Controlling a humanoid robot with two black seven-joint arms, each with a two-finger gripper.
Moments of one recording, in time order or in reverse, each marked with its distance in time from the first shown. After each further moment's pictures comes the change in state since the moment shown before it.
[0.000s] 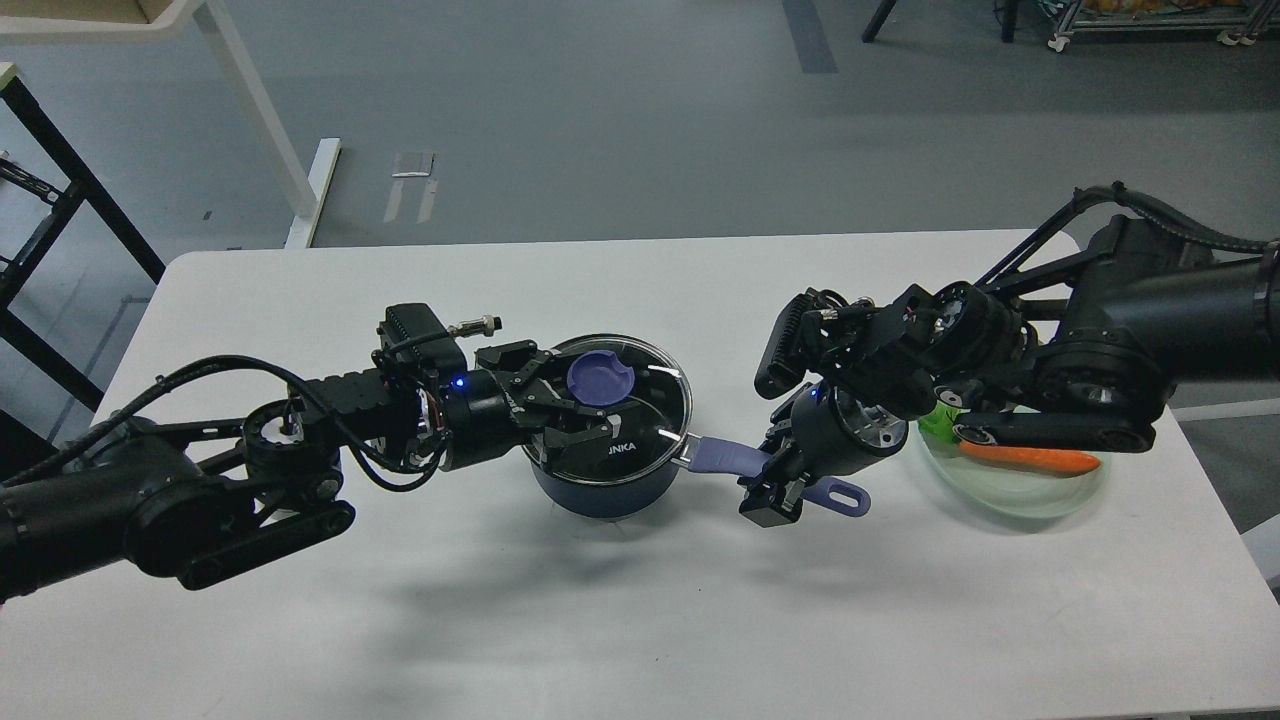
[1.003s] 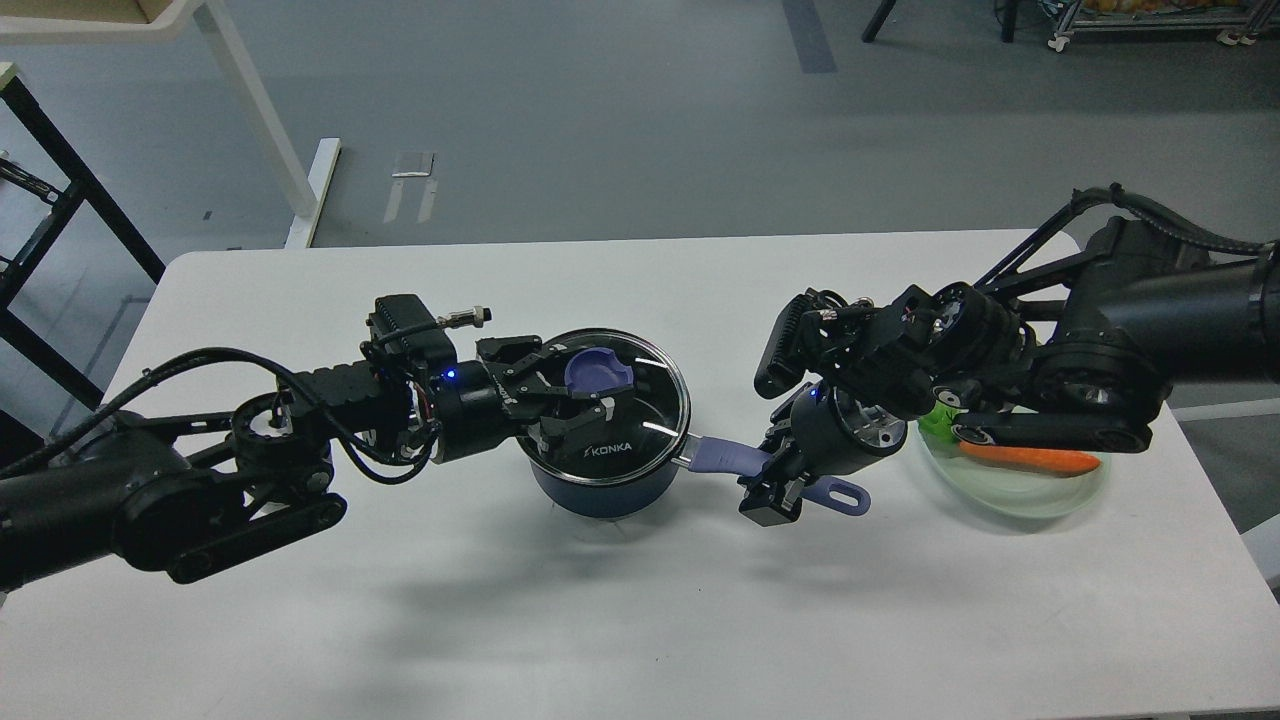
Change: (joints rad) left arm -0.013 0.030 -0.005 -0.010 -0.016 -0.001 -0.013; right arm -0.006 0.002 -0.001 -0.010 0.002 0.000 0.000
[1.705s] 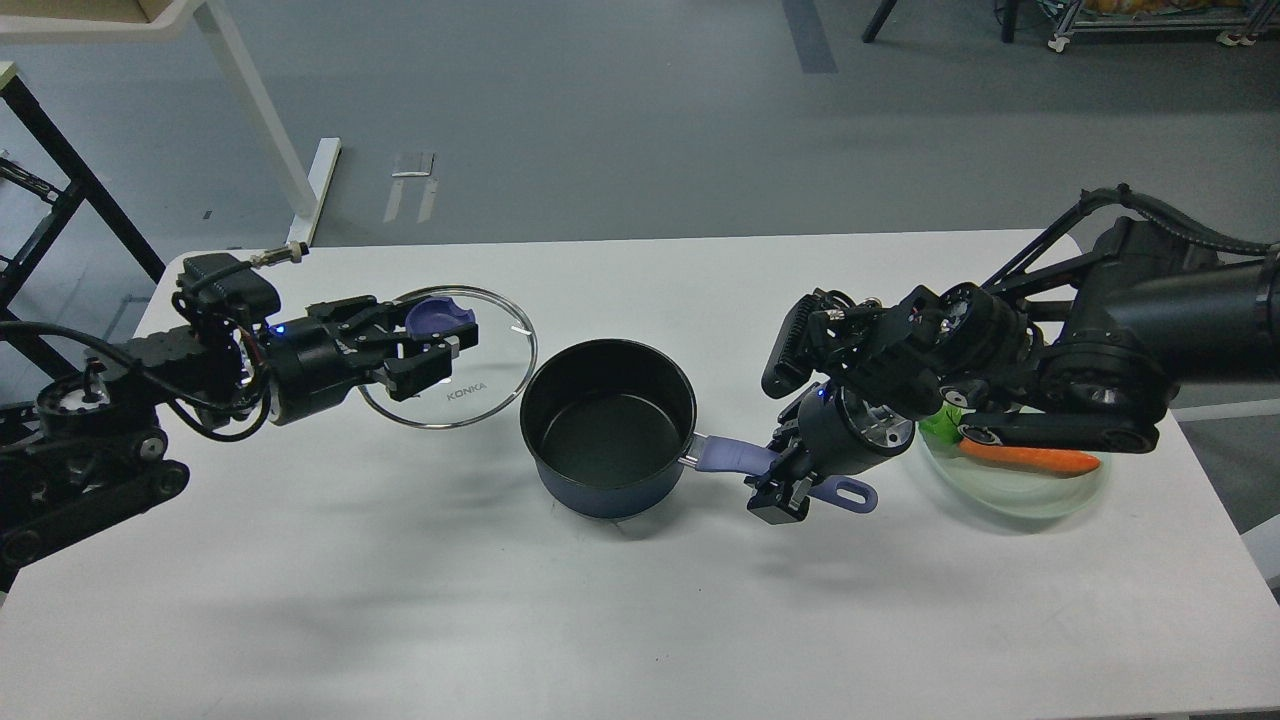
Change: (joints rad) left arm 0.039 0.298 0.003 0.047 -0.209 0.002 -0.052; right arm 0.001 -0.008 -0.011 0.000 0.000 0.000 0.000
